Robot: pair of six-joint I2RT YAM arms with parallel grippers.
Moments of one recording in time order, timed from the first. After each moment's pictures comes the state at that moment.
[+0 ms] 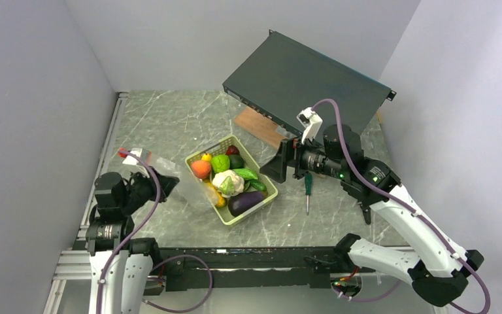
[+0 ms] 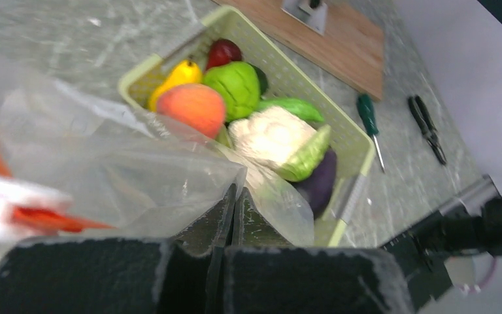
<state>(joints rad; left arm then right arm) 0.10 0.39 0.64 -0.59 0.60 -0.29 0.71 0.95 1.20 -0.66 -0.27 0.48</state>
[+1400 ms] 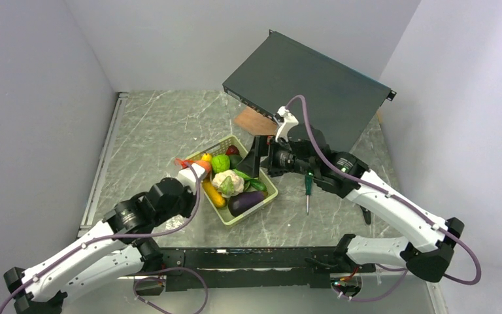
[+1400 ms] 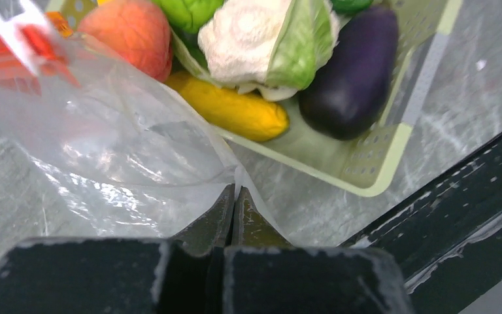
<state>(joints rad) -0.88 0.65 0.67 -0.69 -0.22 -0.21 0.89 1.12 1.25 -0.57 -0.06 0.70</state>
